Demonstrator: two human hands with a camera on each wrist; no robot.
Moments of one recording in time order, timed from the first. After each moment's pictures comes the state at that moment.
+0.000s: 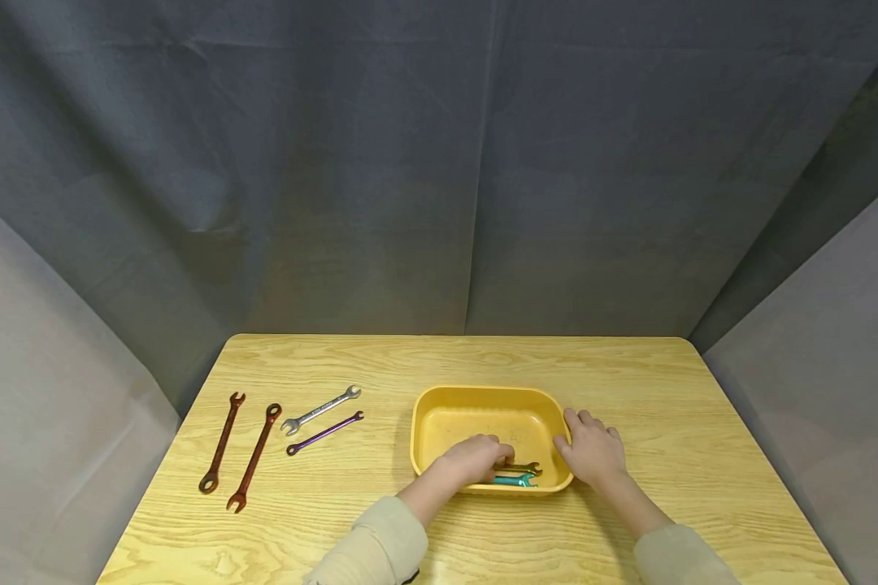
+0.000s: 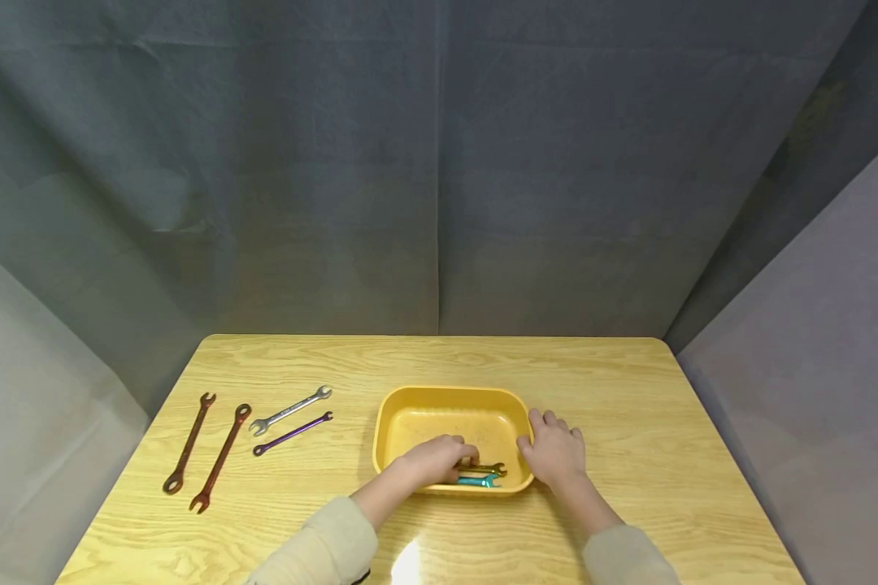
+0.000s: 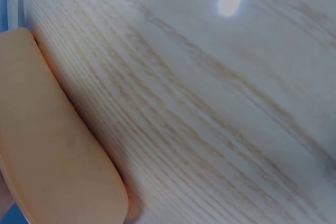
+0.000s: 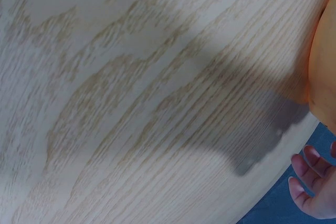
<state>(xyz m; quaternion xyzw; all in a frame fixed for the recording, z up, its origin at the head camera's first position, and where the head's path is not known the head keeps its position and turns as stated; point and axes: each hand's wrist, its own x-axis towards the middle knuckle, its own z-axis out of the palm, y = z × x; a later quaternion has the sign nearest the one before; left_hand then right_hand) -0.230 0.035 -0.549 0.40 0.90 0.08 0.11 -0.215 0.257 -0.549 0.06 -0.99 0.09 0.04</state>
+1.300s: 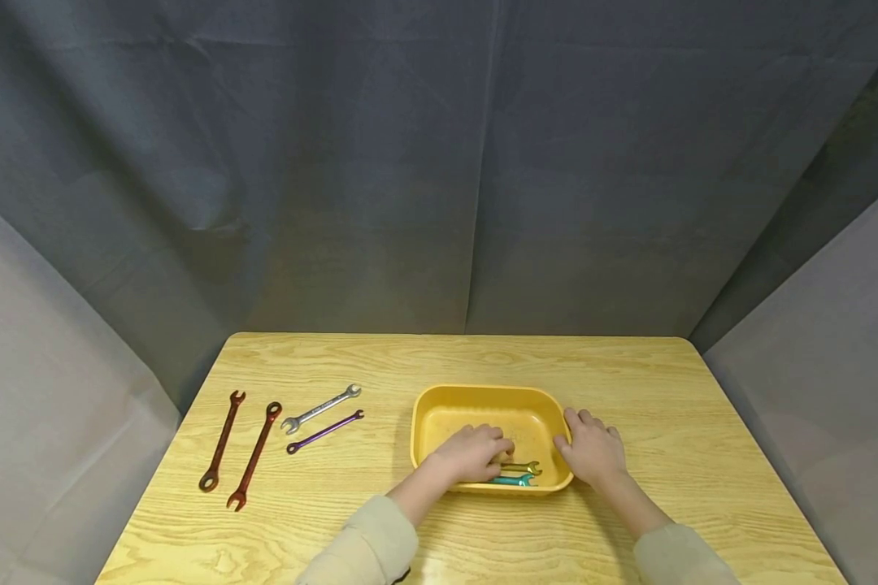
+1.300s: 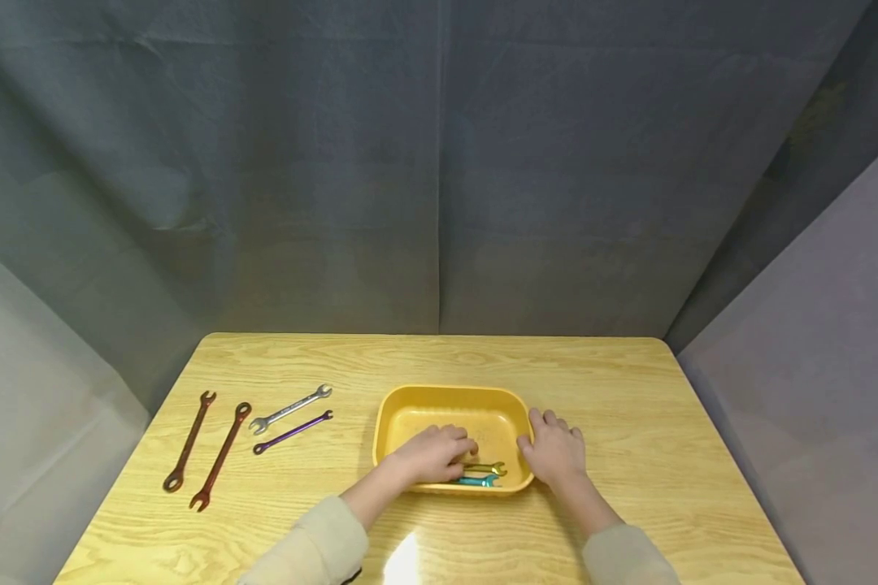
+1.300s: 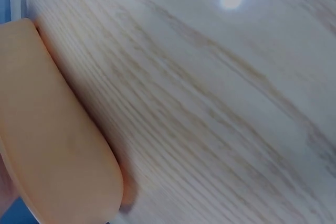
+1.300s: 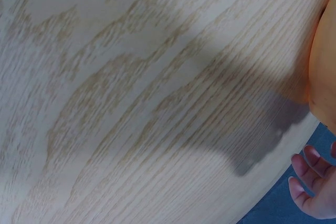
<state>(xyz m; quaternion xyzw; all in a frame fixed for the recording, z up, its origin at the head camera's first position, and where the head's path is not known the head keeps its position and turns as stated) -0.234 0.024 -0.546 0.43 0.90 0.05 0.04 -0.216 0.258 -0.550 0.06 -0.99 0.09 0.04</state>
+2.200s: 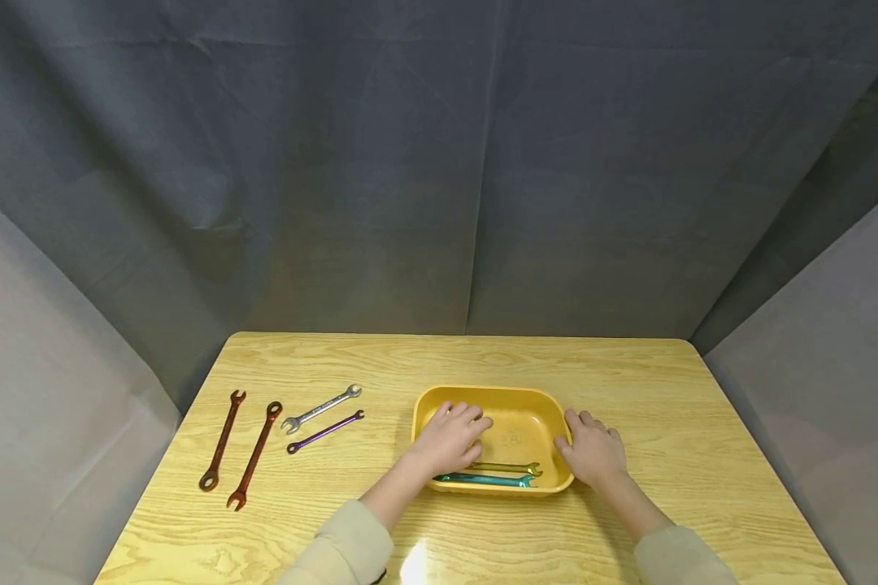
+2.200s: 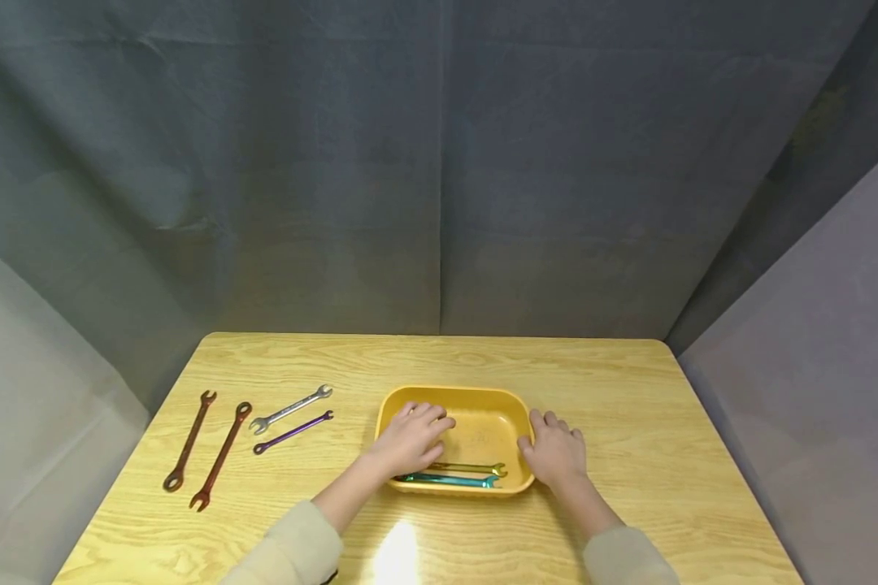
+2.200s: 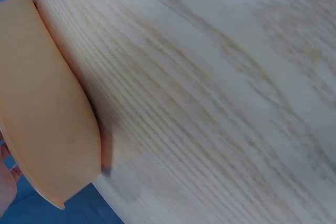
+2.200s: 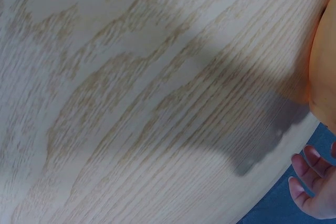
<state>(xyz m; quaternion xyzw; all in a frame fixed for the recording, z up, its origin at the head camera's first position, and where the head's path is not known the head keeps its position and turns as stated) -0.238 -0.008 -0.535 0.40 0.91 0.03 -0.11 -0.215 0.257 -0.548 0.06 -0.99 0.09 0.03</state>
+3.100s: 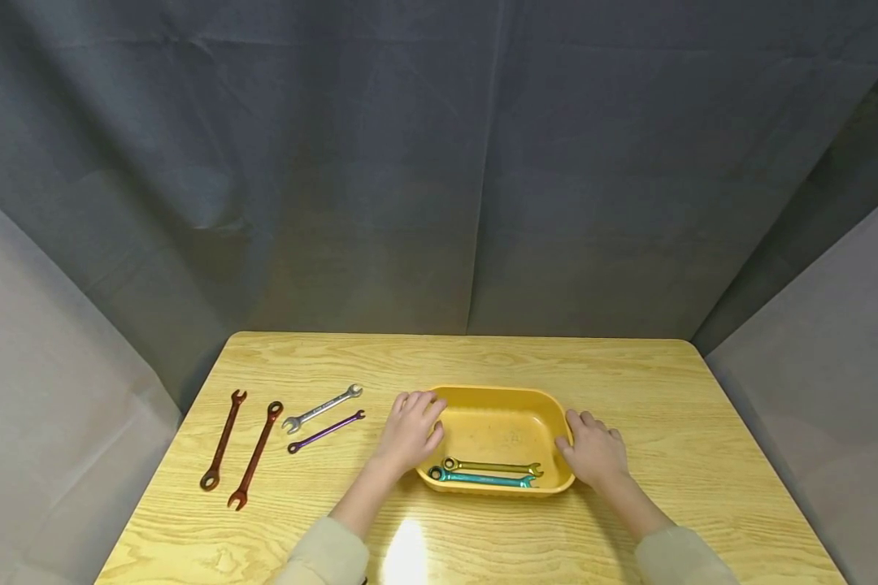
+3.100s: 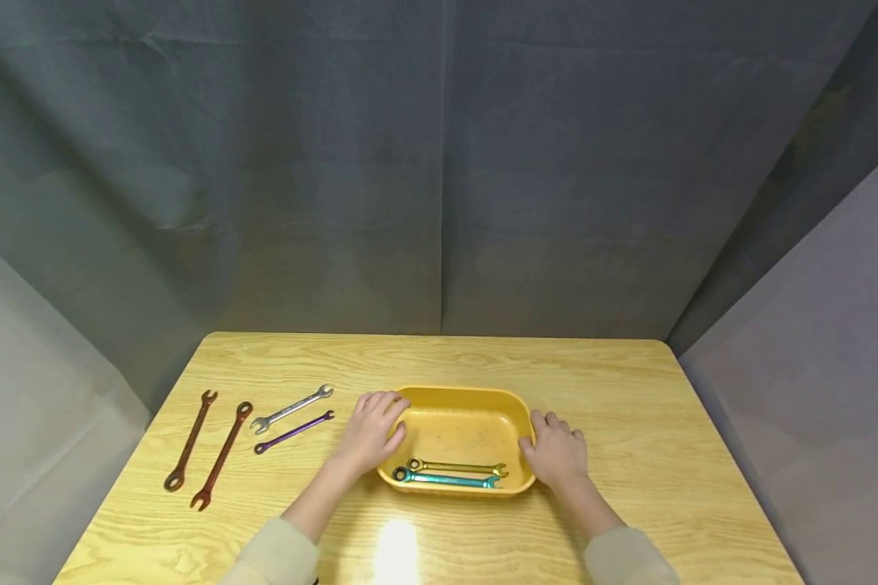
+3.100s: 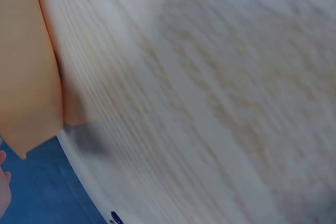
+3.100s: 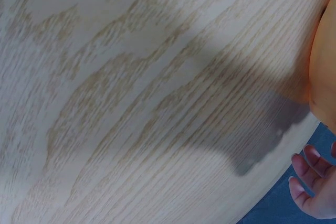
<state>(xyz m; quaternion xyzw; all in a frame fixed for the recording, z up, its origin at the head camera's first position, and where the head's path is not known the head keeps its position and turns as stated) -0.242 -0.059 -0.545 0.29 0.92 0.10 -0.22 -0.215 0.257 -0.547 0.06 -0.99 0.08 0.04</state>
